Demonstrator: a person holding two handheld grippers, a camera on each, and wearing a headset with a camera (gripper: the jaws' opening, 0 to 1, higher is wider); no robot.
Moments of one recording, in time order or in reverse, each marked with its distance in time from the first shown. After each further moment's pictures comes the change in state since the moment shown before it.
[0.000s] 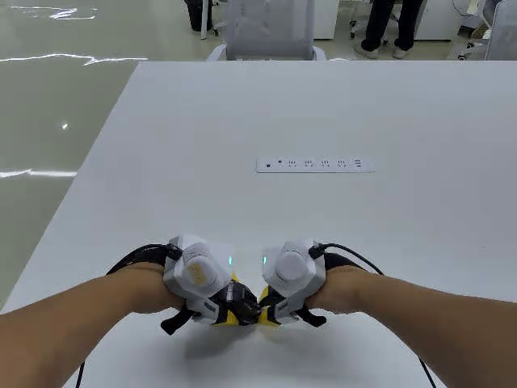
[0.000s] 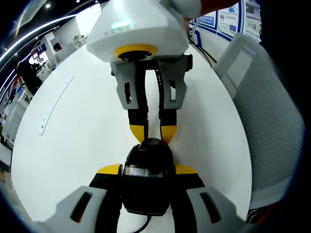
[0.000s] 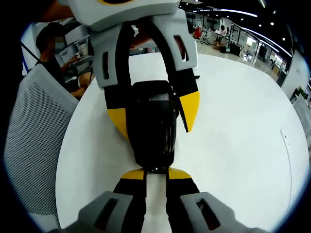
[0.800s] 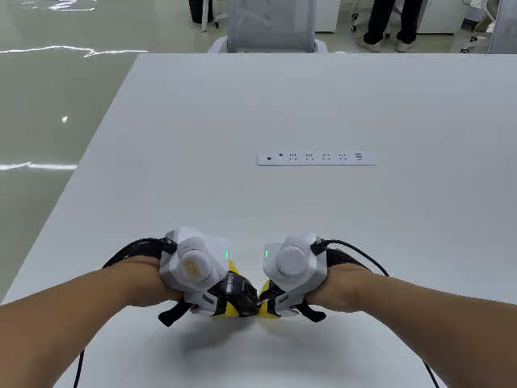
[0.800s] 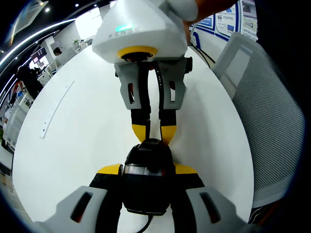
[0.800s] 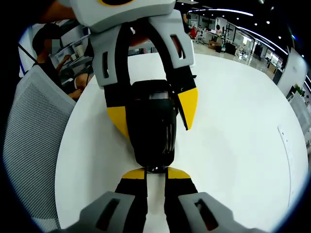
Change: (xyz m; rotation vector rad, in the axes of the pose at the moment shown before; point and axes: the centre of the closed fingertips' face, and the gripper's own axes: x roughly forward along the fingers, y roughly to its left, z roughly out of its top) left arm -0.002 0.003 0.001 0.023 -0.034 0.012; right arm -0.001 0.003 0.000 0.011 -0.006 -0.043
